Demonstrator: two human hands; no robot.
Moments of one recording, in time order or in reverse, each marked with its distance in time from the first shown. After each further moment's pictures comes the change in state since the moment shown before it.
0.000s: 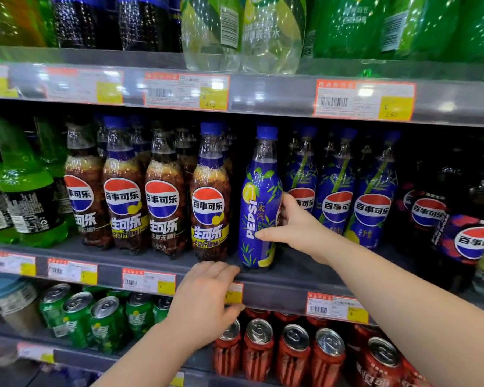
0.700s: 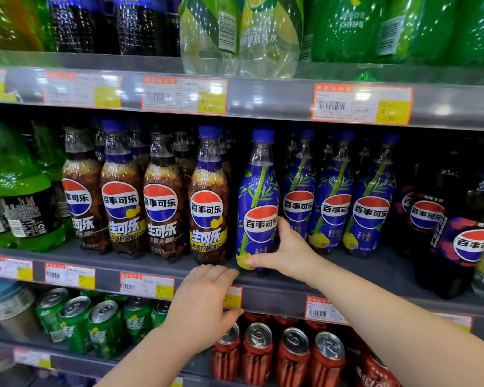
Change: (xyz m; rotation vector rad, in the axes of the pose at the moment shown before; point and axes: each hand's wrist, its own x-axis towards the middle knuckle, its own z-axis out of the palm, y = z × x) left_hand -0.001 0.000 0.002 -0.015 0.015 0.008; right_hand -0.007 0.027 0.019 -0.151 0.077 0.037
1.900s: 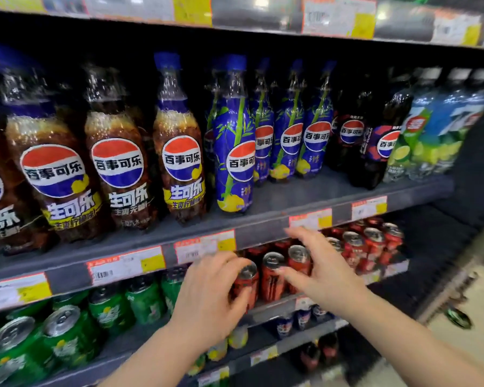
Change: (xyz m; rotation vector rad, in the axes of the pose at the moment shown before) left_hand -0.045 -0.024 0.024 -0.518 0.070 0.412; right_hand -0.150 0.010 0.061 -0.465 0.363 0.155
